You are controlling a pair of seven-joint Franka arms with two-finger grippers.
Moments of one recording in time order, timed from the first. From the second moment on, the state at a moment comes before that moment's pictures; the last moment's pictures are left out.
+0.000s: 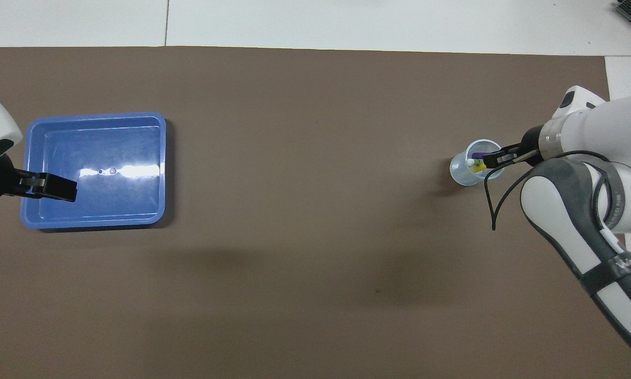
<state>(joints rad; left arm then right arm) 0.01 -0.09 -0.08 -1.77 0.04 1.65 0.08 -0.37 0.19 0.38 -1.94 0.02 2.24 -0.32</state>
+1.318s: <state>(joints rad) 0.01 -0.09 -0.08 -1.77 0.04 1.65 0.08 -0.36 0.19 0.38 -1.95 0.02 2.24 -0.32</state>
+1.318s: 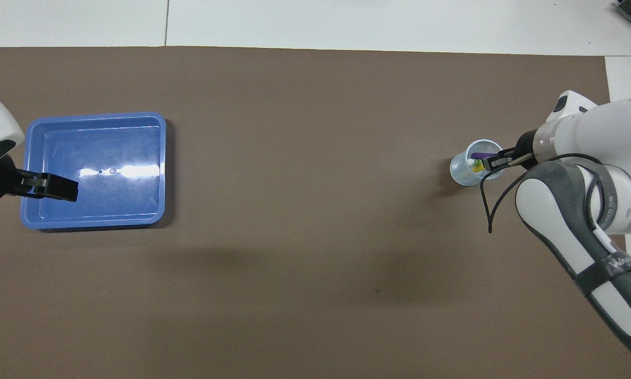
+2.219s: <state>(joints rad) 0.01 -0.10 -0.08 -1.77 0.04 1.65 0.08 -0.37 0.19 0.38 -1.96 0.02 2.24 -0.32</state>
